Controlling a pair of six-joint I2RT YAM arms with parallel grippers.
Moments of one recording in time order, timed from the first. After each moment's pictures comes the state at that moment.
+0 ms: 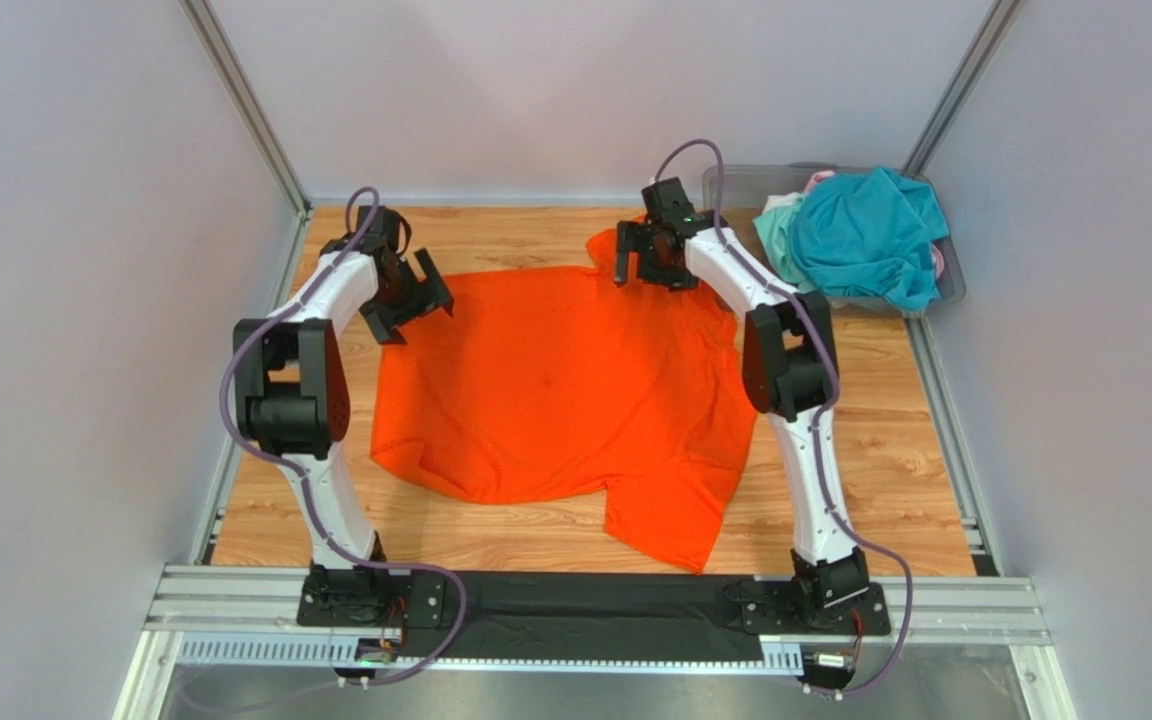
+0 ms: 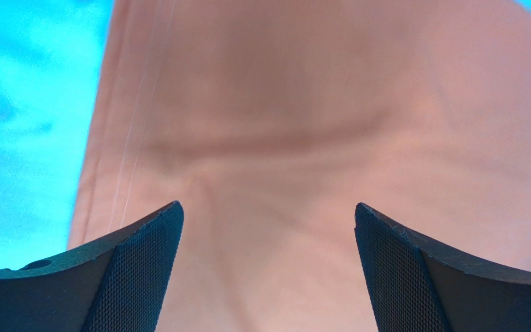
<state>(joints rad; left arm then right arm) -0.01 1.98 1.52 -0.69 0.05 -0.55 0.35 2.46 2.19 -0.68 0.04 0.37</state>
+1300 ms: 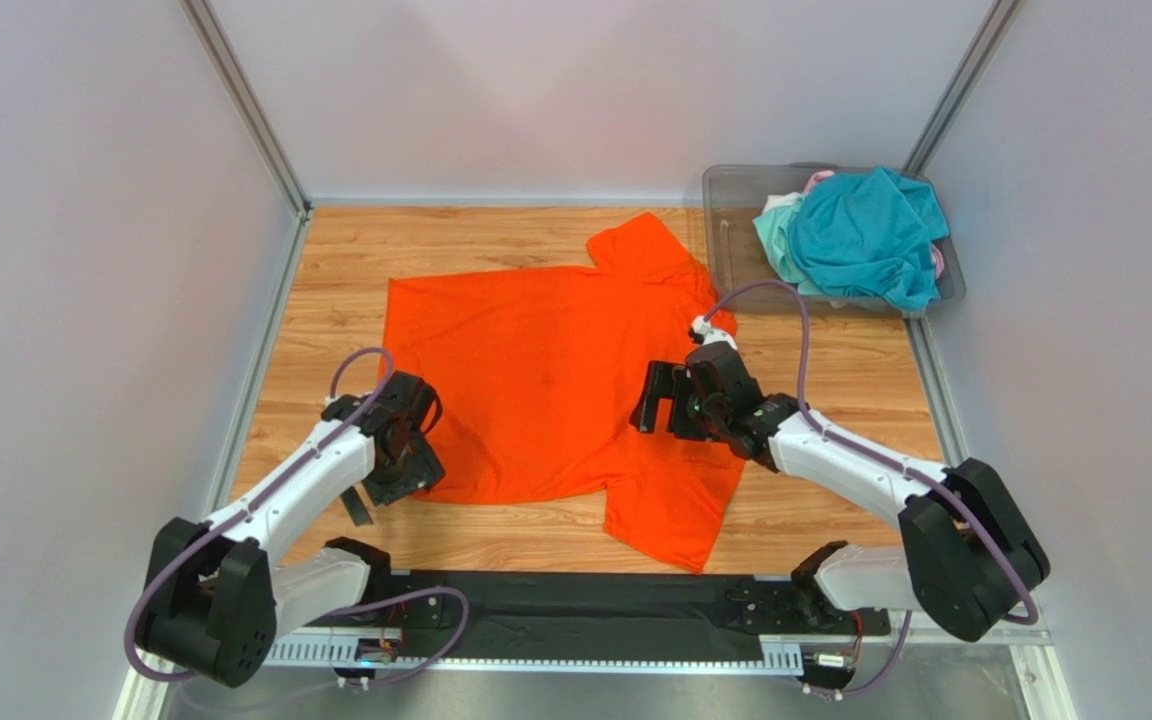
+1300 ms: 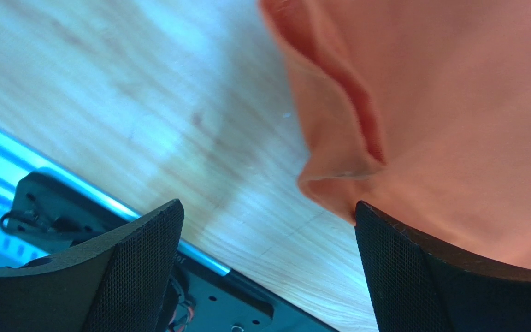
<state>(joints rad) -0.33 1.12 0.61 -0.99 -0.31 -0.93 0.60 1.30 0.66 -0.16 0.01 0.66</state>
